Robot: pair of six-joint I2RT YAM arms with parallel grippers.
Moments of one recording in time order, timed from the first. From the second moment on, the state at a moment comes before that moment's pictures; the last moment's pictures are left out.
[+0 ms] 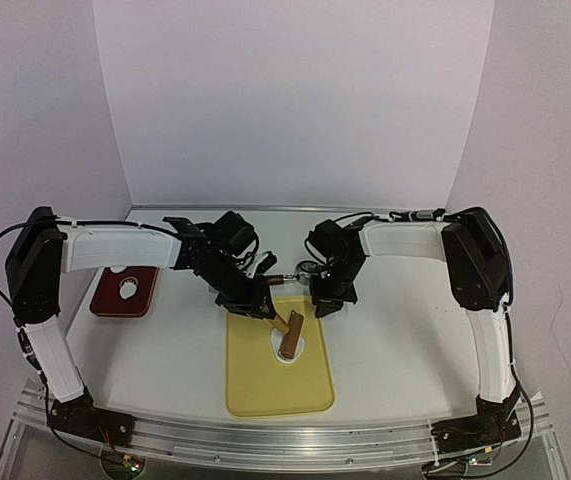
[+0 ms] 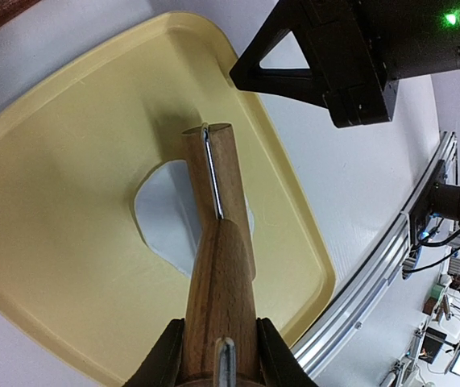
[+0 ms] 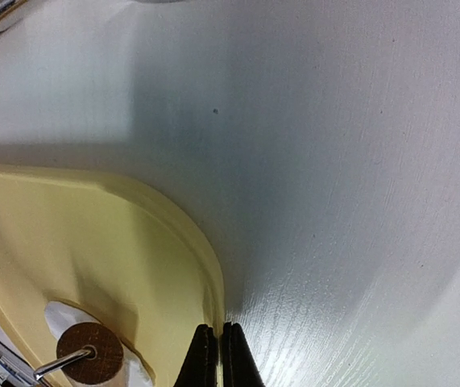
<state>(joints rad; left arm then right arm) -0.86 1.80 1.32 -0.60 0.41 -0.50 0.69 2.20 1.66 -0.86 -0.22 0.60</state>
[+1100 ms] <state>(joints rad) -0.85 1.78 1.28 -0.60 0.44 -0.49 0.69 2.21 1.66 -0.86 -0.24 0.59</state>
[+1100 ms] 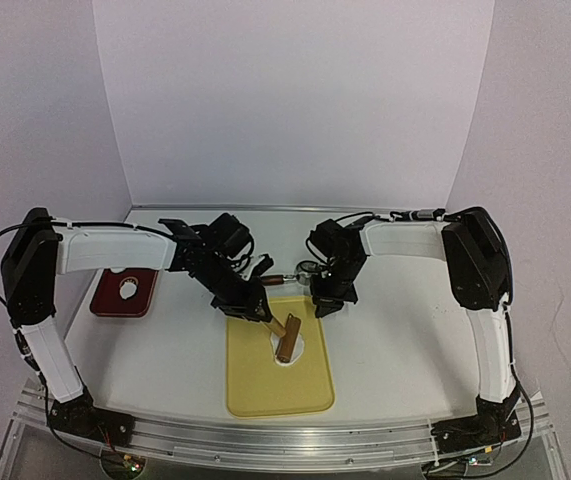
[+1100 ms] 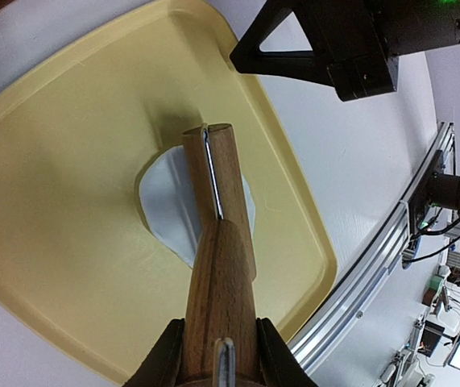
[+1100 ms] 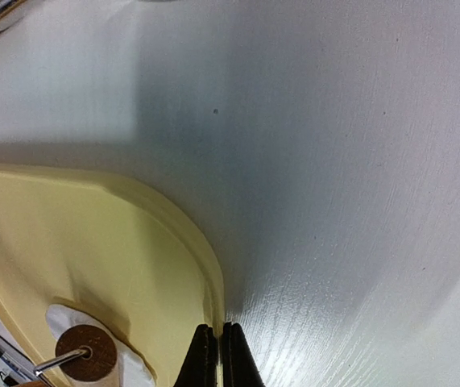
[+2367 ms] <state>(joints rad) -0.82 1.70 1.16 -0.58 0.48 -0.44 0.68 2.21 1.67 -0.87 -0.25 0.60</state>
